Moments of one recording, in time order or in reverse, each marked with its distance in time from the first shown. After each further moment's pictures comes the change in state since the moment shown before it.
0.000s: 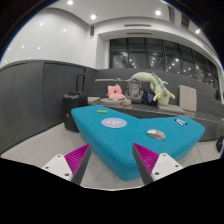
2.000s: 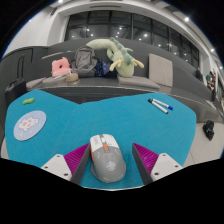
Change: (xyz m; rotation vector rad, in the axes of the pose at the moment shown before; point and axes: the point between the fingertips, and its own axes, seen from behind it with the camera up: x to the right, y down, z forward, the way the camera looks) arm 0.326 0.055 0.326 -0.278 0.407 0.122
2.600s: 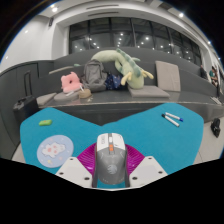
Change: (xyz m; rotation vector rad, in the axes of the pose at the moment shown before) arm -0.075 -0.090 -0.045 0.077 -0.121 0.082
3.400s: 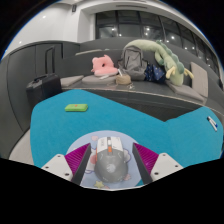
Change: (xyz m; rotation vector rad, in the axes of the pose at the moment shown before) arm -0.250 0.054 0.106 -0.092 -0.192 -0.144
